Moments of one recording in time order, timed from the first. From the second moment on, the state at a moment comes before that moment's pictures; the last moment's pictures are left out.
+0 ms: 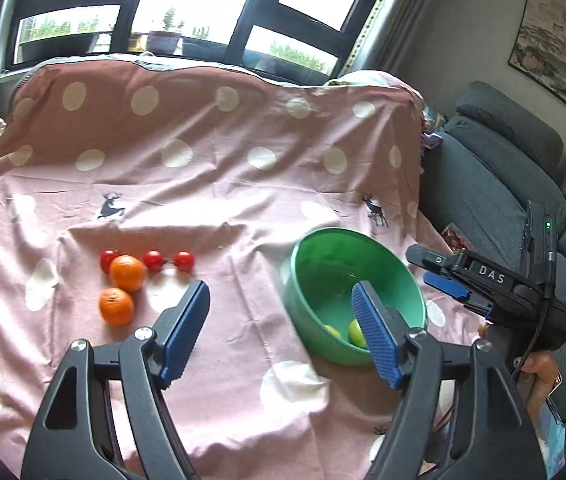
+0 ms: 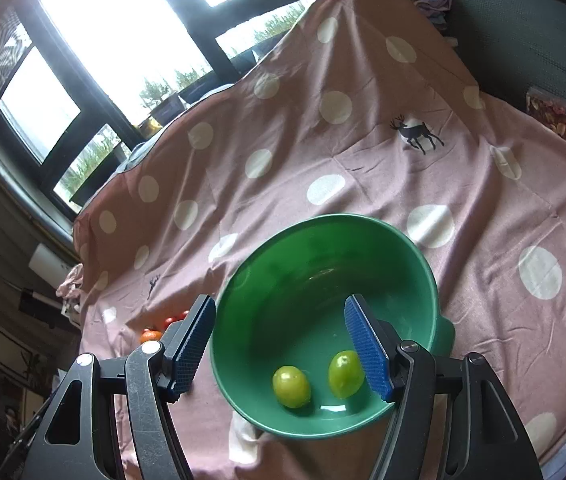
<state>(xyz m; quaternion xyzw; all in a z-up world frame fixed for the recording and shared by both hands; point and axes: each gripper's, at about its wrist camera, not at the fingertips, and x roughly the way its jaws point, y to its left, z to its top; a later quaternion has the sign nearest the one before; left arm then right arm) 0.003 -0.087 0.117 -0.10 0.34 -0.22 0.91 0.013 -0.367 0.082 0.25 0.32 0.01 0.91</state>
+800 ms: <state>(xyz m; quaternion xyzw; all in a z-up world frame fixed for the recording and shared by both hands) 0.094 0.022 0.030 -0.13 0.45 -0.12 0.87 0.104 -0.190 0.033 0.20 0.47 0.23 0.83</state>
